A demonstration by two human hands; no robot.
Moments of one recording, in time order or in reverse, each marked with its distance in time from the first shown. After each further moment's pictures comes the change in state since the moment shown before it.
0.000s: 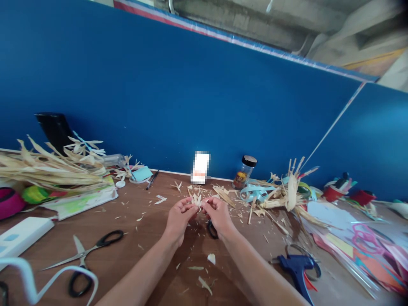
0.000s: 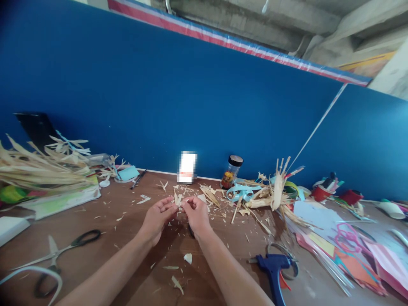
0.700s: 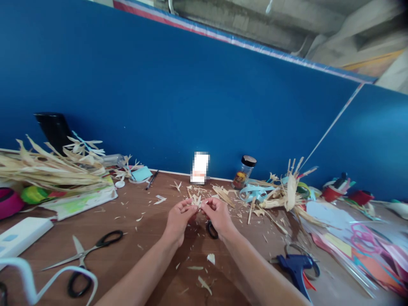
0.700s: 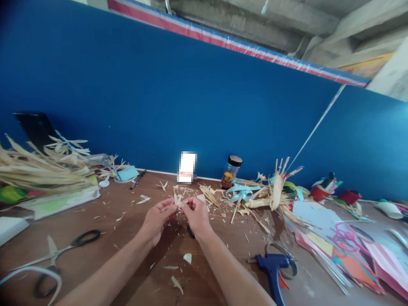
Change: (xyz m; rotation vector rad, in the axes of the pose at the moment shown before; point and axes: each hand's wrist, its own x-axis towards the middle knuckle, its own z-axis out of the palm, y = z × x) left_hand -0.001 0.001 0.001 0.025 0.028 -0.062; right_hand -0.001 0.000 -0.002 -0.021 -0.032 -0.042
